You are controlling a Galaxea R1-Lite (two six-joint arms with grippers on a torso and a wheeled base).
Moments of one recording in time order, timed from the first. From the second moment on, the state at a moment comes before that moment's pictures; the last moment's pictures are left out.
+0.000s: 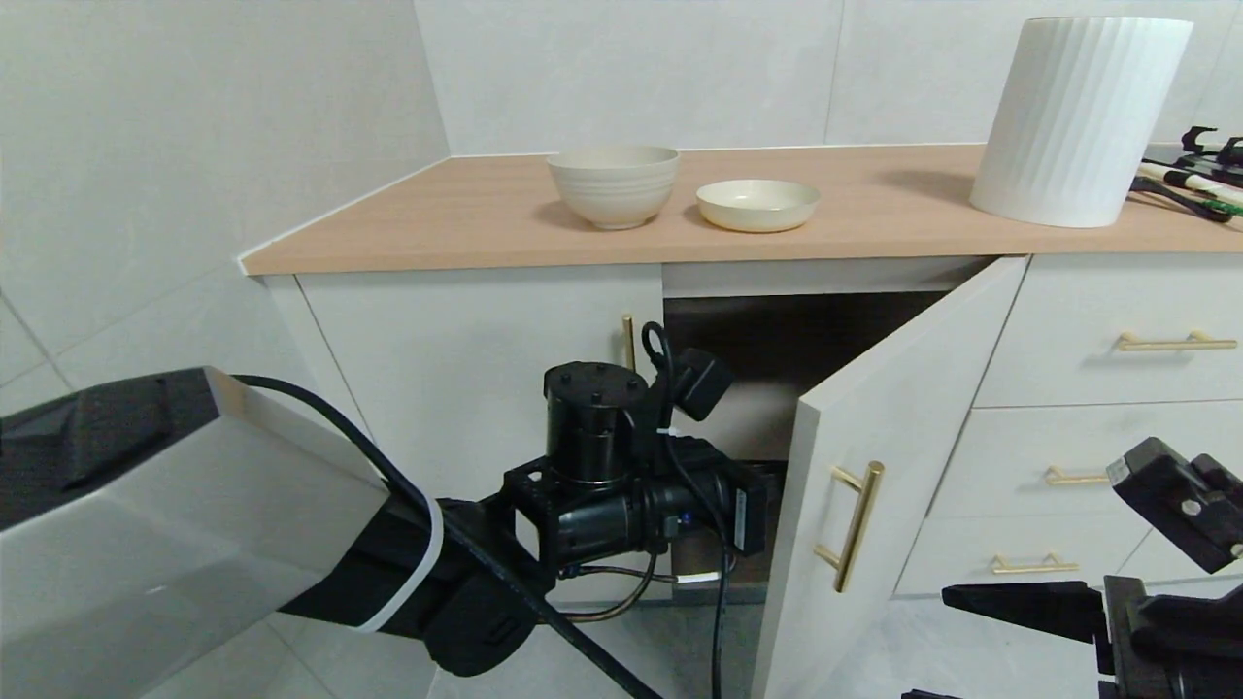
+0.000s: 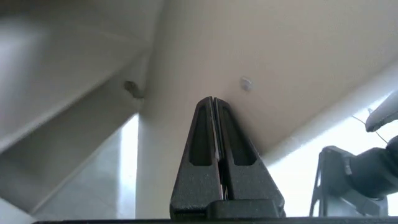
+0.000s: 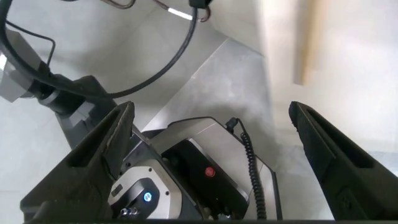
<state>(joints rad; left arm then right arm) -0.77 2.08 -0.98 -0.92 -0.40 -0.28 0.76 1.15 -0.47 -0.29 0.20 0.25</state>
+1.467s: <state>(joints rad) -0.82 1.82 -0.85 -0.85 -0.36 -0.28 0.85 1.02 -0.50 -0.21 0.25 0.22</state>
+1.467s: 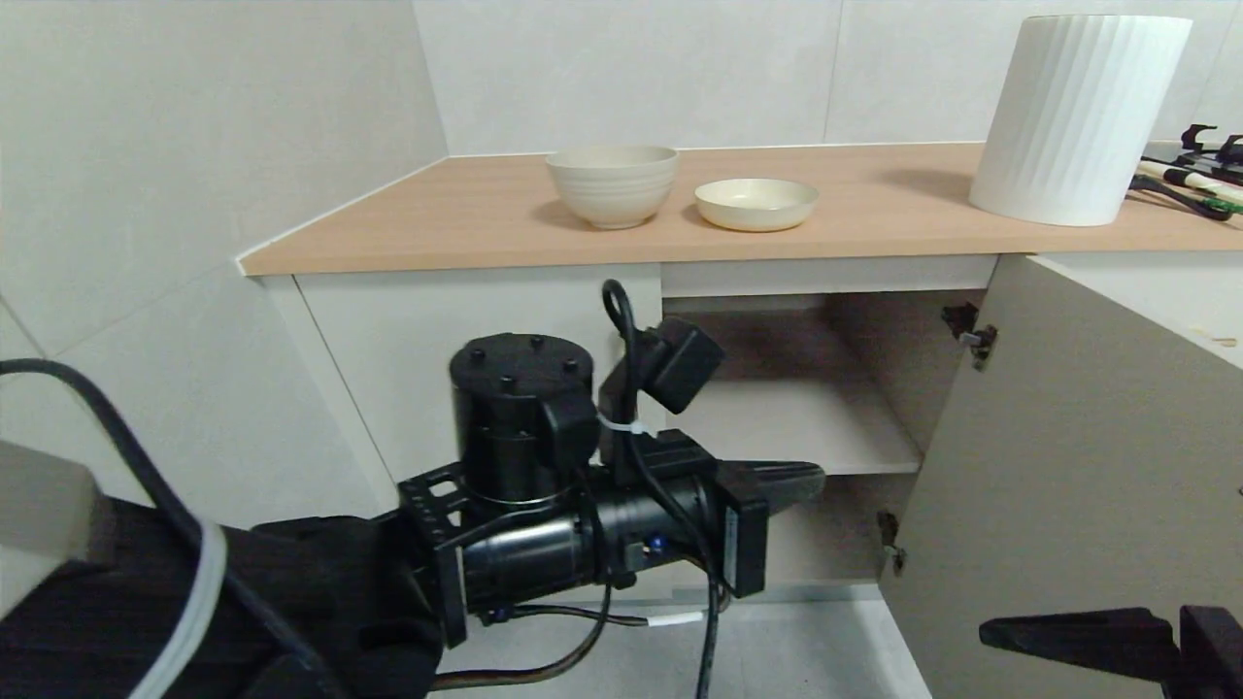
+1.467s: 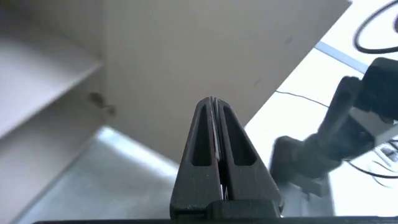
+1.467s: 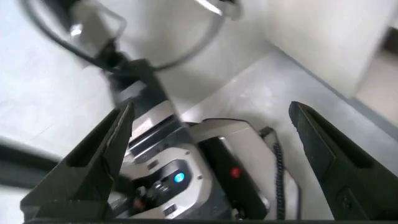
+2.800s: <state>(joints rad) -0.24 1.17 -0.79 -0.18 -0.36 -0.27 0.63 1.48 -1.00 -0.09 0.00 0.22</state>
